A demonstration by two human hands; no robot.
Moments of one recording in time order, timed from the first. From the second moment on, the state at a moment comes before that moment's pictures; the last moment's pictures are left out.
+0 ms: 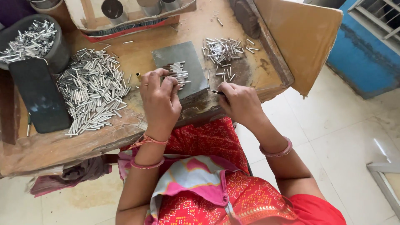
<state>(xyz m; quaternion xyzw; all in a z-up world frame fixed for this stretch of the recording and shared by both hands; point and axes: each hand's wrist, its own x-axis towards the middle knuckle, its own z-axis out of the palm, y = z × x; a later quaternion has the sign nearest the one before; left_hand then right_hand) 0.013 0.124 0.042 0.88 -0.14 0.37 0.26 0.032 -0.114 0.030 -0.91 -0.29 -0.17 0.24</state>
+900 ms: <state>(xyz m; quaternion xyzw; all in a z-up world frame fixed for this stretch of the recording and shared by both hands) 0.007 0.077 0.014 0.51 -0.15 0.06 0.84 -0.016 -0.107 0.017 -0.79 -0.31 -0.18 0.49</state>
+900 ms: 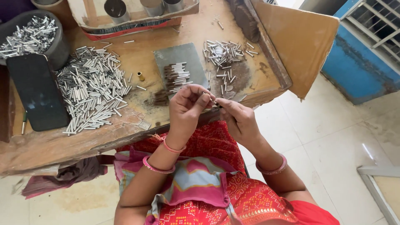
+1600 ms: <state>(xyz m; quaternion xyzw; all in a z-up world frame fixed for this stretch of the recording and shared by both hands) -0.017 0.079 0.017 0.50 -0.20 0.09 0.83 -0.040 -0.107 -0.012 -0.79 -0.24 -0.15 0.55</state>
